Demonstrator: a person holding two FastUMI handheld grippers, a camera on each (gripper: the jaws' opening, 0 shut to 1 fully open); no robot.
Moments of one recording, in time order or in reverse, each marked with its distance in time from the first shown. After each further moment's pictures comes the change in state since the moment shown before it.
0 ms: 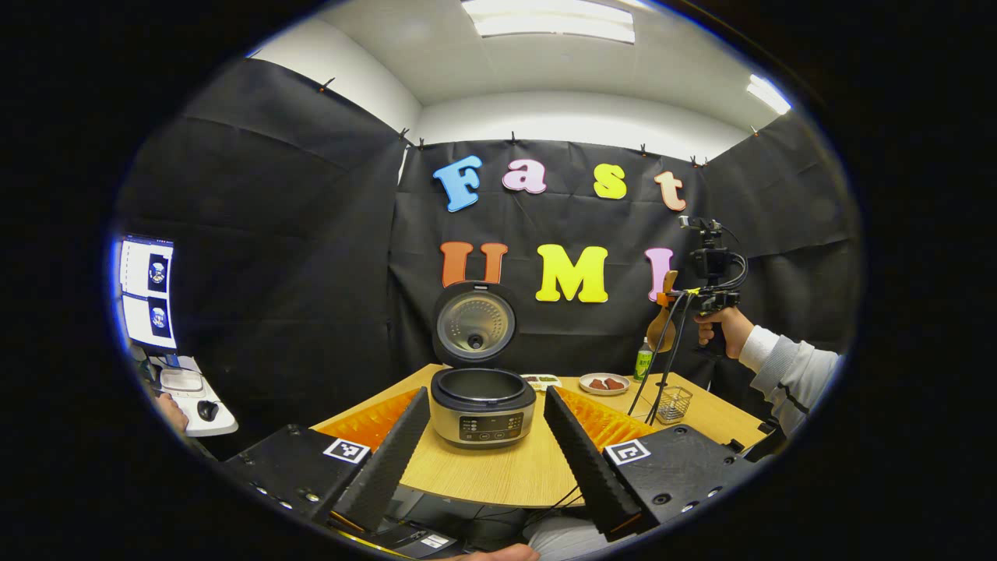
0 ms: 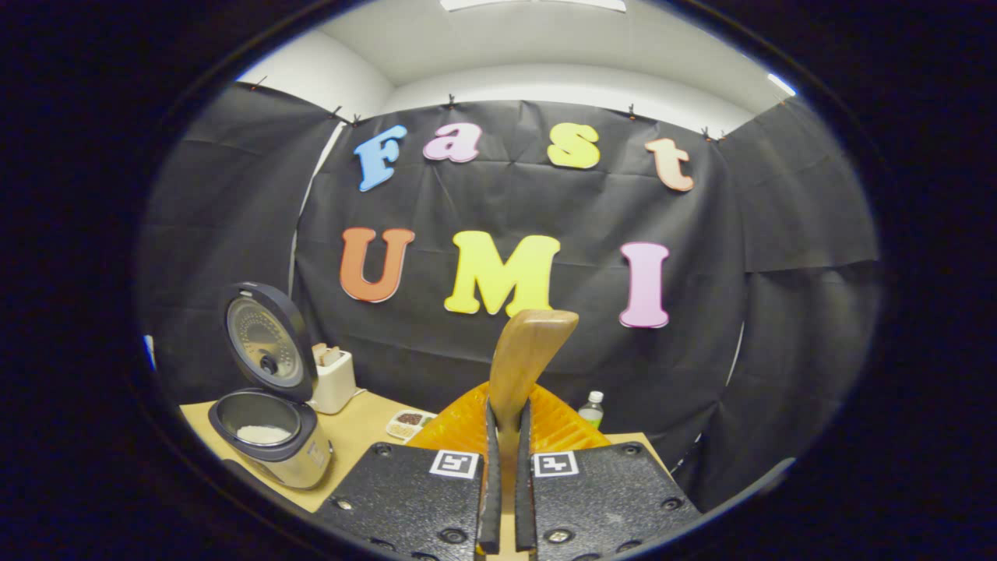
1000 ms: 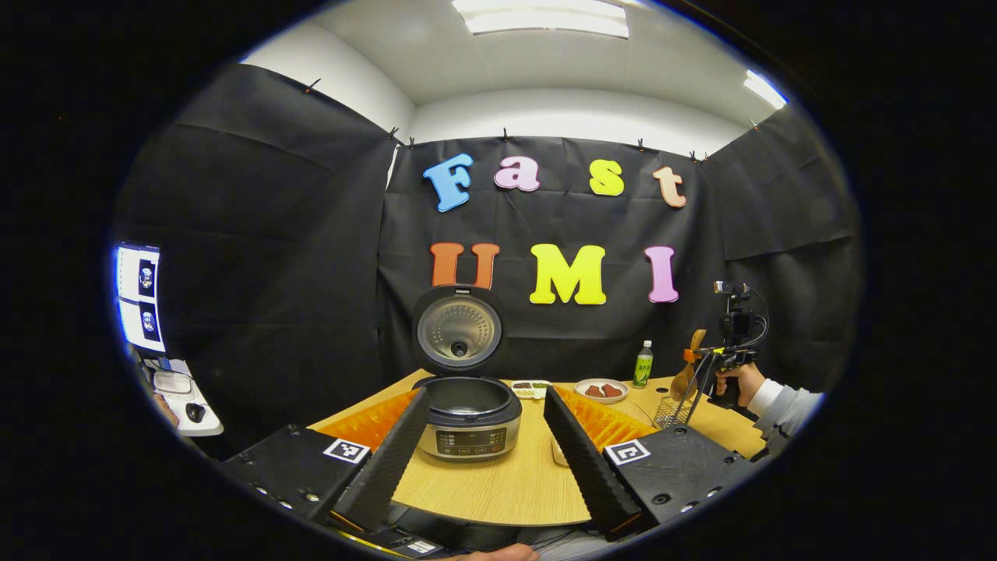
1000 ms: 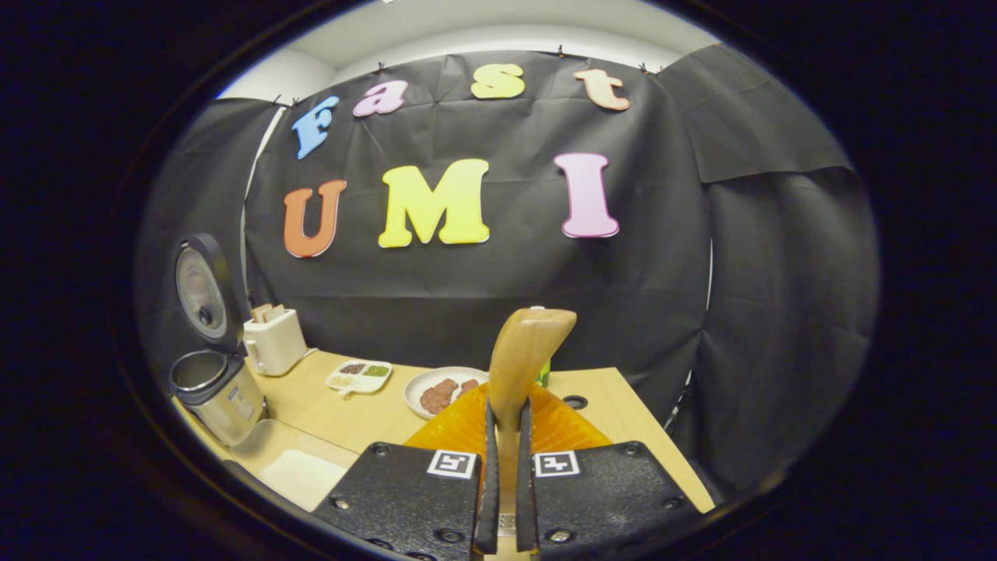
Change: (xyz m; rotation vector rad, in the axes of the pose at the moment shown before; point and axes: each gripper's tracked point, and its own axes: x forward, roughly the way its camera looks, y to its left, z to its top) left arm 0.055 -0.025 0.010 0.018 -0.014 0.012; right arm 0.037 -0.104 -0.163 0.116 0.173 -0.066
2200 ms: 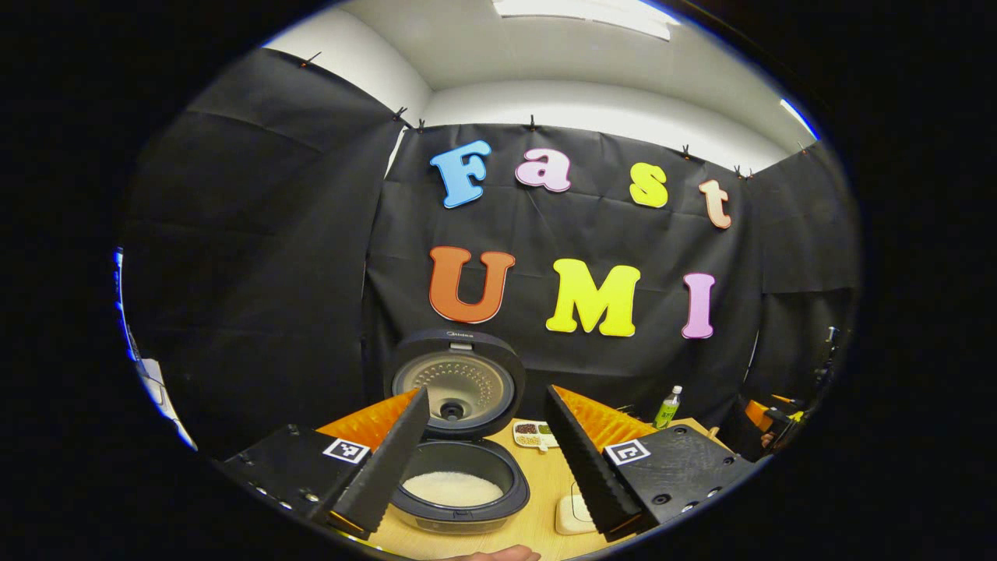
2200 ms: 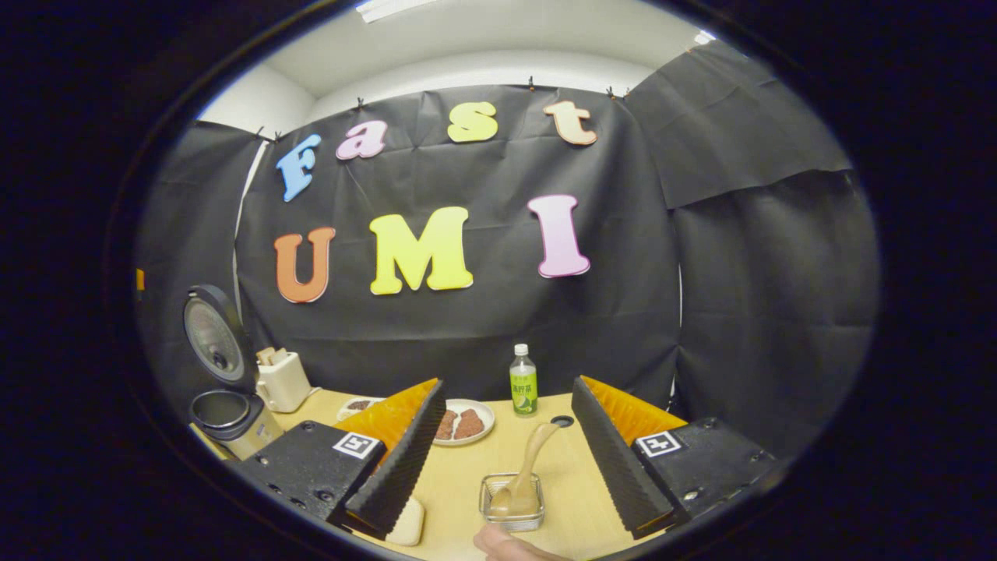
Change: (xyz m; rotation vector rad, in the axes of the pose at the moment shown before) left arm 0.201 0.027 0.071 -0.094 0.030 0.018; right arm -0.091 0.002 0.068 0.081 -0.151 -0.077
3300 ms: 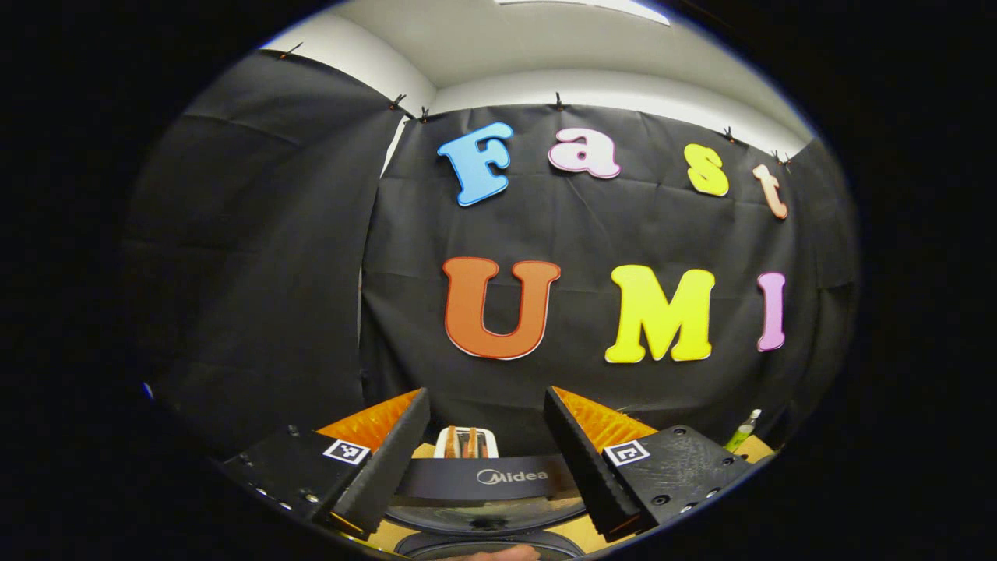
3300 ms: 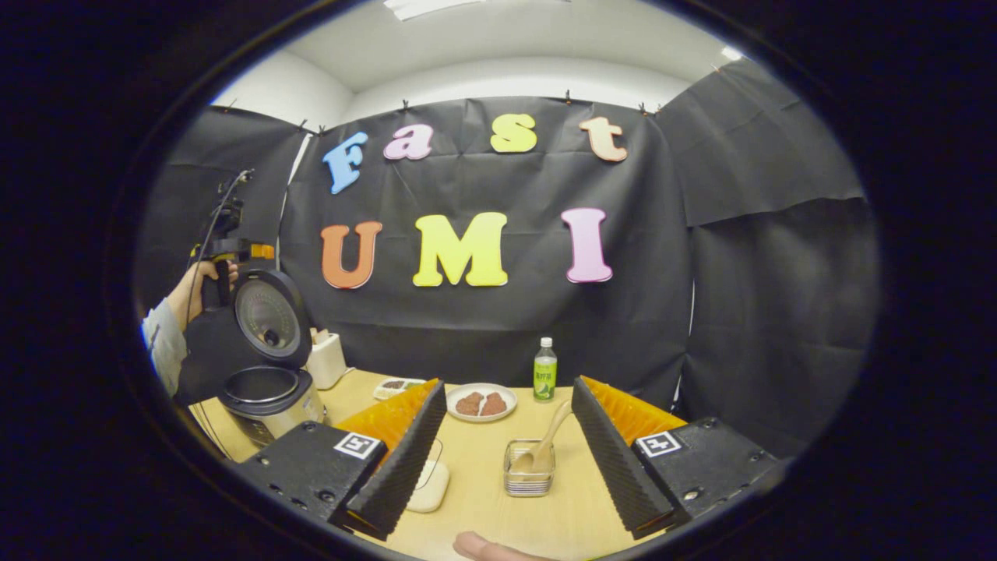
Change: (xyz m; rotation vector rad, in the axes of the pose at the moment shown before) left arm 0.242 0.077 0.008 0.071 -0.015 0.119; right arm -0.090 0.035 -0.007 -0.090 0.015 0.106
